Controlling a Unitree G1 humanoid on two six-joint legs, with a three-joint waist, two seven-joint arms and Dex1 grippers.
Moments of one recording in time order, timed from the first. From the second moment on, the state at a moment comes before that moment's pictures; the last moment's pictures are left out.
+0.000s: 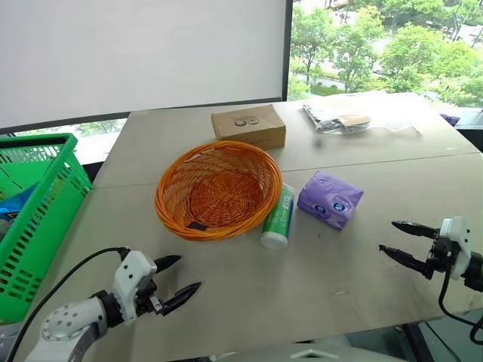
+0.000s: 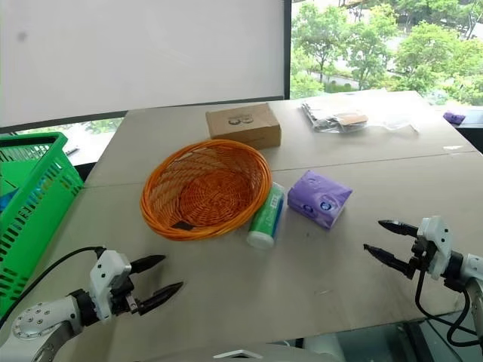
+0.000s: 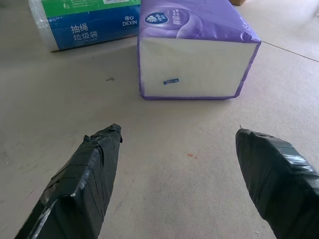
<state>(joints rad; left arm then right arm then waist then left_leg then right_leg) 0.52 0.71 0.24 -0.26 -0.44 0.12 -0.93 0.13 -0.75 -0.25 0.22 0.48 -0.10 1.23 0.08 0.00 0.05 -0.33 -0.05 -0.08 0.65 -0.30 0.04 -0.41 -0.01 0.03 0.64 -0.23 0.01</state>
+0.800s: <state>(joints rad) 0.67 0.65 0.31 -0.31 -0.43 0.12 -0.93 0.09 -0.79 -0.25 0.23 0.43 -0.09 1.24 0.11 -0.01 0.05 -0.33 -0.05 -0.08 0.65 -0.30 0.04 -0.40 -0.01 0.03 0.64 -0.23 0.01</state>
